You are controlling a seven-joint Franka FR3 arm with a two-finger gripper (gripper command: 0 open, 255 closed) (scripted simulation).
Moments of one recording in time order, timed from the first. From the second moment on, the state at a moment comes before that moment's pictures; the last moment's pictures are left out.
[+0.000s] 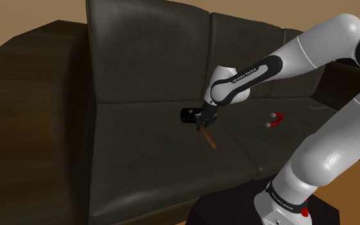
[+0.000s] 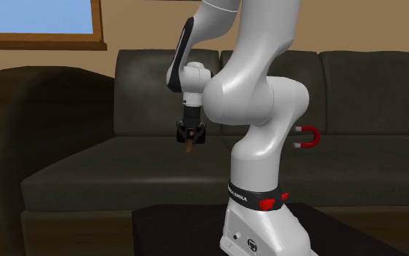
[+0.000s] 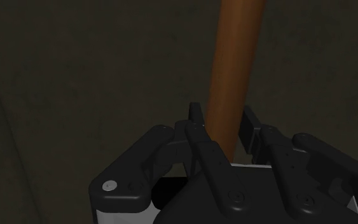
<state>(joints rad) -0.16 -0.16 0.05 -2.61 0.12 2.50 0.29</state>
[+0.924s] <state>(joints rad) -0.16 -0.29 0.05 -2.54 0.10 2.29 0.31</state>
